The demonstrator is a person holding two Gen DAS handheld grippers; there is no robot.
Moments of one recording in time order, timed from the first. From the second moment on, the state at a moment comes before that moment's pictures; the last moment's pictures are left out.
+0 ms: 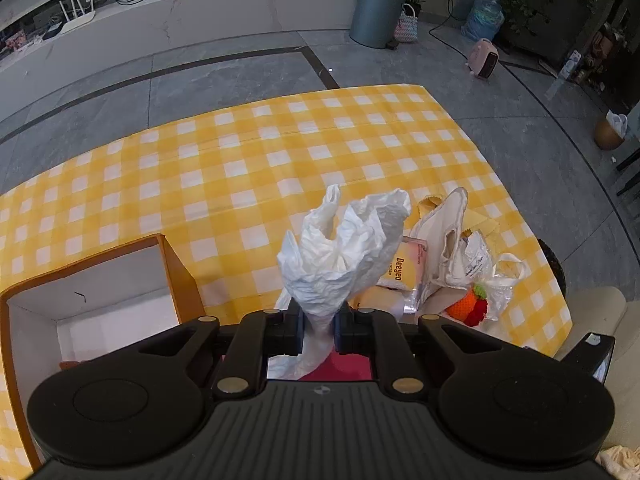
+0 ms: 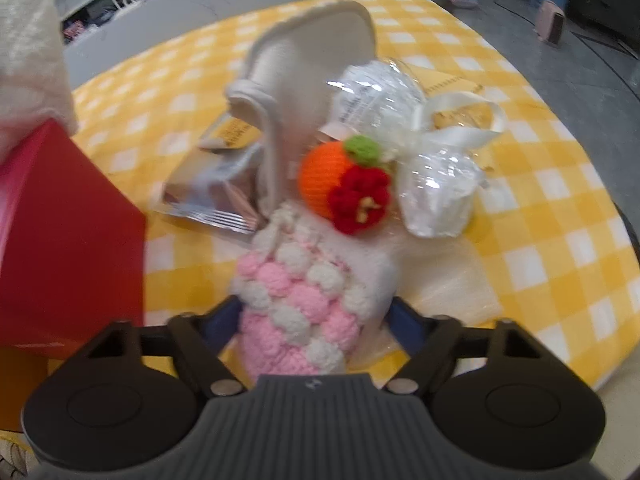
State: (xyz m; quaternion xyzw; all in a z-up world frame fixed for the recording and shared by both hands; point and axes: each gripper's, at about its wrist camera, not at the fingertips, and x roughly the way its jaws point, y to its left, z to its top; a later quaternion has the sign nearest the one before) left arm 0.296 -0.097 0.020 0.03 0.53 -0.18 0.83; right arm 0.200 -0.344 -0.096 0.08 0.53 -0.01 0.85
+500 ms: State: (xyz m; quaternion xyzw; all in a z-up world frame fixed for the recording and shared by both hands) left arm 0.264 -0.047 0.064 -0.04 0.47 -0.20 0.86; right arm 0.145 -0.386 -0.041 0.22 0.44 0.15 0.86
